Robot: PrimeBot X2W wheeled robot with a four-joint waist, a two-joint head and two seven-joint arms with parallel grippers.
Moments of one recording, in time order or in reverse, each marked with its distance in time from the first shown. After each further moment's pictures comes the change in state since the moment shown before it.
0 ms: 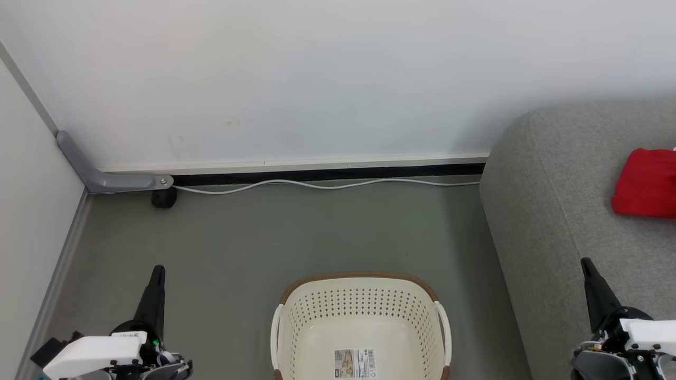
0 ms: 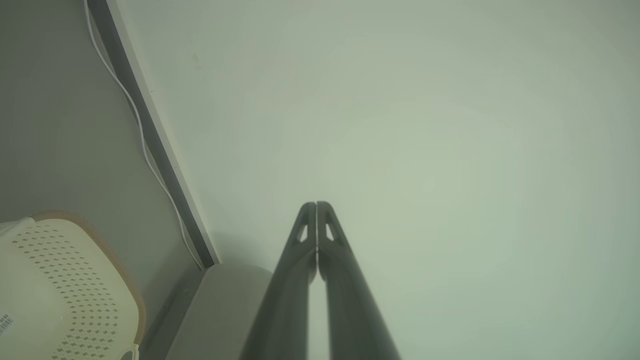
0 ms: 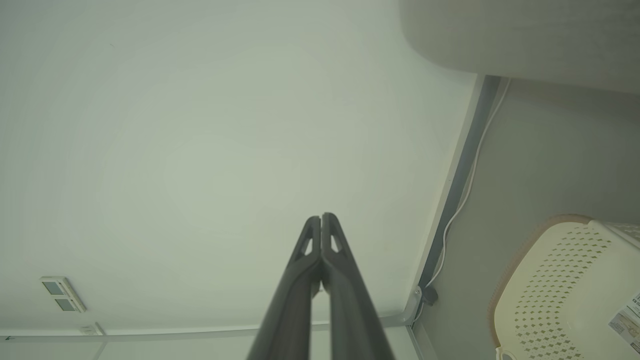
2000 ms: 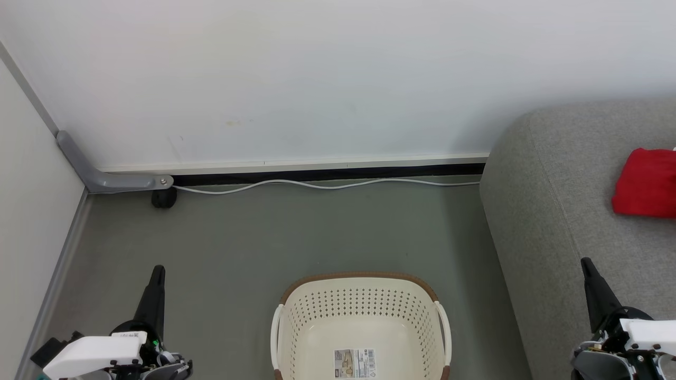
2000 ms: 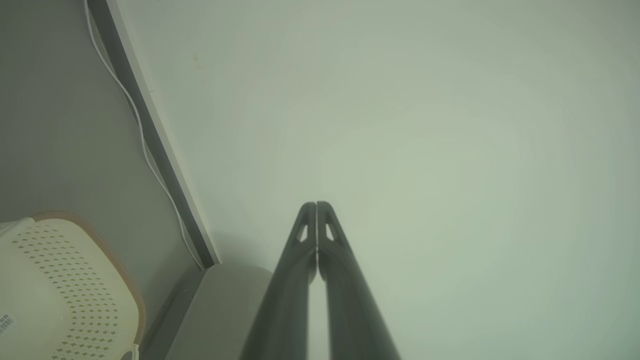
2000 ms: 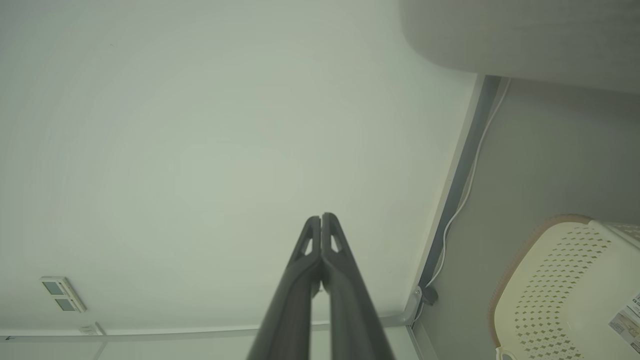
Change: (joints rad) left arm 0.000 0.000 0.000 0.000 0.000 0.000 0.000; right arm 0.000 0.000 0.000 0.000 0.000 0.000 0.000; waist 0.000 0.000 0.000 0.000
